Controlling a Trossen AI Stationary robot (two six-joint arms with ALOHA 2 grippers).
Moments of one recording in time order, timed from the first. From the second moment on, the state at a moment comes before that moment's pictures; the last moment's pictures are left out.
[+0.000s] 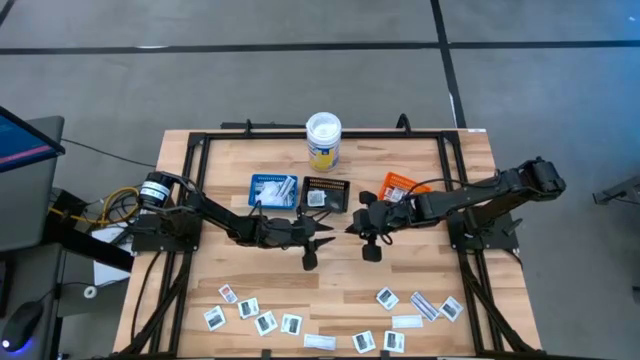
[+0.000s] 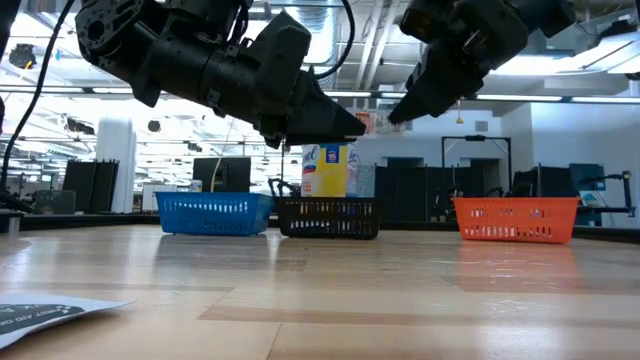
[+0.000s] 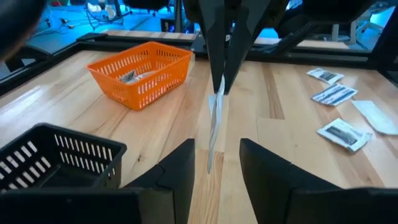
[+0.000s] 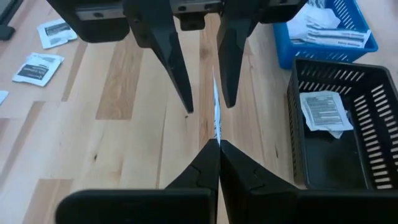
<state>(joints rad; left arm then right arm) -0.23 1.65 0.73 0.81 -0.35 -0.06 0.16 1.40 0.81 -0.12 0.13 0.08</state>
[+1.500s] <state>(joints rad) -0.23 1.65 0.73 0.97 -0.33 -0.09 0.17 1.46 0.81 0.01 0.13 -0.01</state>
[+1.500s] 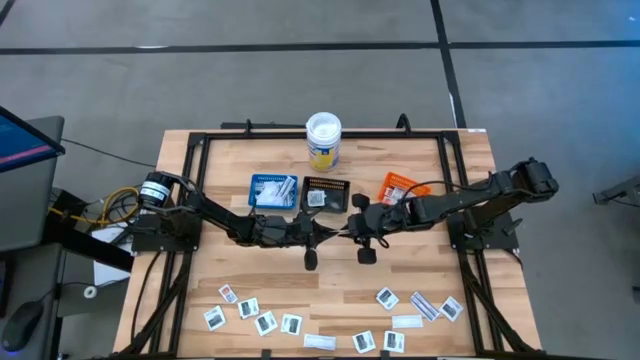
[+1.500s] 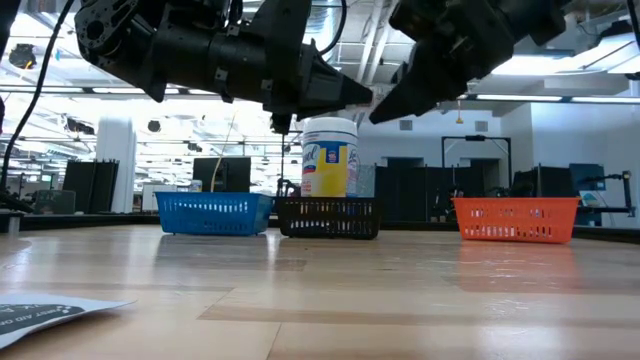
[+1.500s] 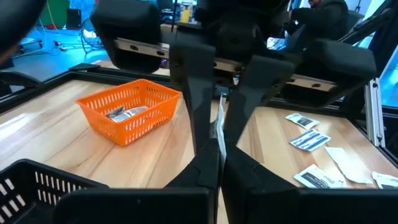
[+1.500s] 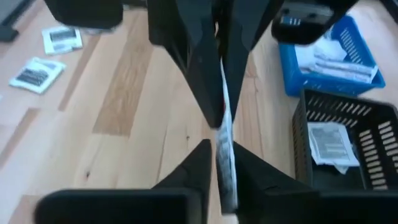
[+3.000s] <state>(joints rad) -0.23 1.65 0.73 0.96 -0.33 -0.09 0.20 1.45 0.81 -0.13 0.28 0.05</state>
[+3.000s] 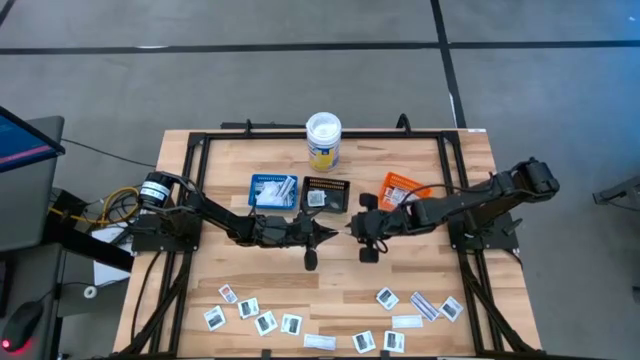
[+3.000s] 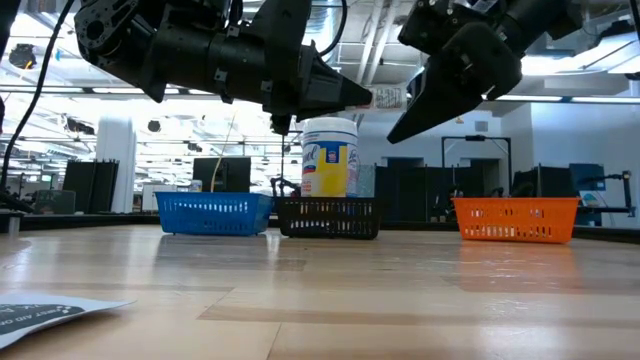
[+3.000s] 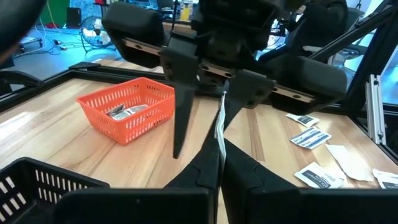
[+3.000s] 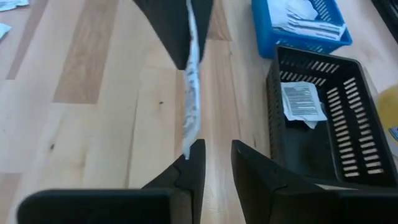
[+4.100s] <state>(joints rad) -0.23 1.65 0.73 0.96 -0.33 -0.09 0.23 1.45 0.85 -0.07 0.26 0.04</state>
